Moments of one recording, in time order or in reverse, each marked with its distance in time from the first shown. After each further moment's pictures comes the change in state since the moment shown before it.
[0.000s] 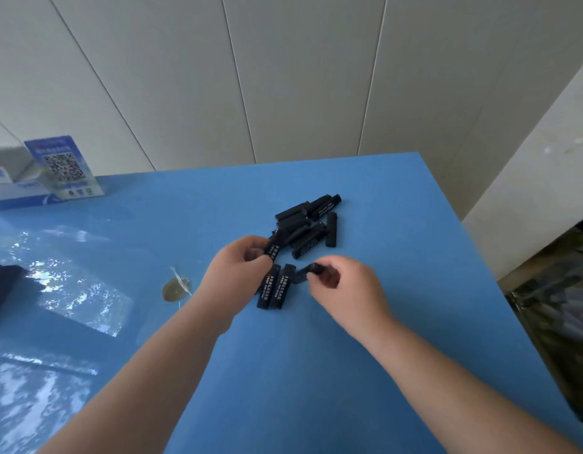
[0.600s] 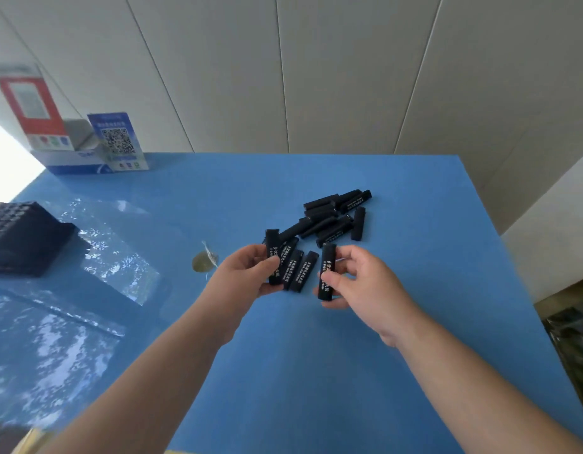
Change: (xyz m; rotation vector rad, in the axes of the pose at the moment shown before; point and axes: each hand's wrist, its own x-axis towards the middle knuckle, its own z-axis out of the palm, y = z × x) left_hand -0.034 -0.037 -0.009 -0.392 0.026 -0.018; right_hand -0.009 -0.010 -0.007 0.547 -0.314 0.232
